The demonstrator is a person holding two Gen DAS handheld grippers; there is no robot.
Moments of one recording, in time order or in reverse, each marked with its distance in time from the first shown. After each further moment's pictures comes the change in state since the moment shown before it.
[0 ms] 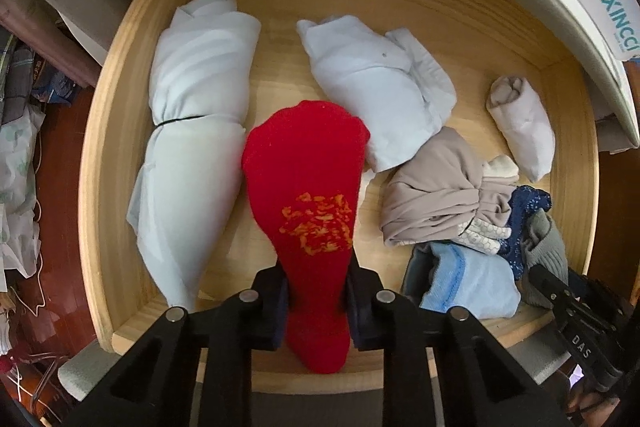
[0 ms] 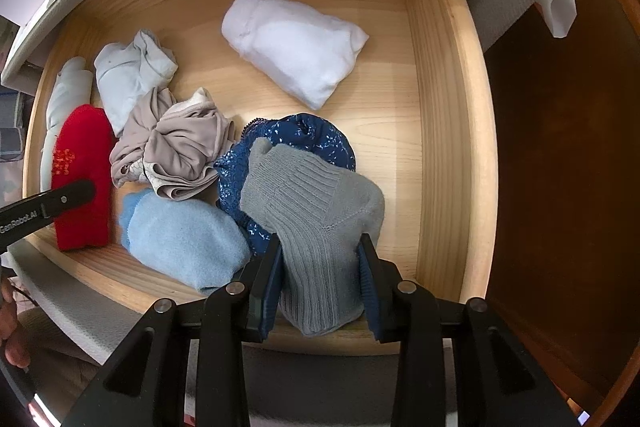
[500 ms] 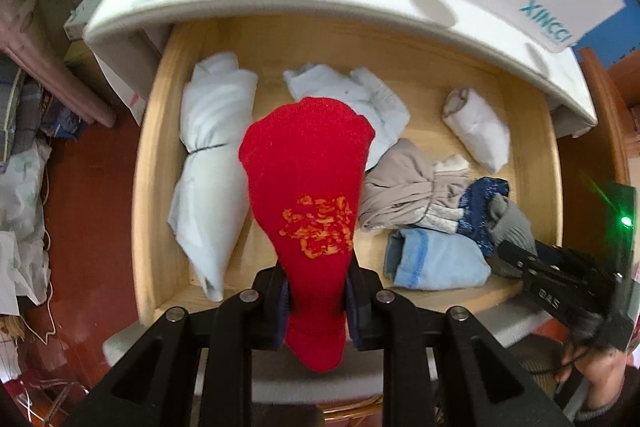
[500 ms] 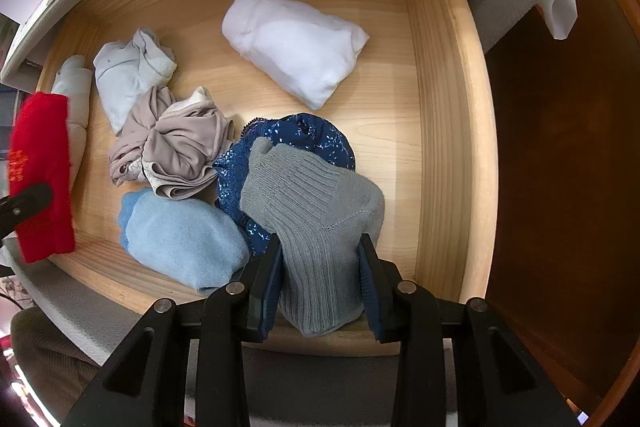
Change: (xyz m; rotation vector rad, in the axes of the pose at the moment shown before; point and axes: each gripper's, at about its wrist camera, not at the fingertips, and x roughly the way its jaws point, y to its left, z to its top) left arm -0.062 -0.012 -0.024 0.085 -0.109 -0.014; right arm 0.001 0.000 0.000 -0.006 0.000 -0.003
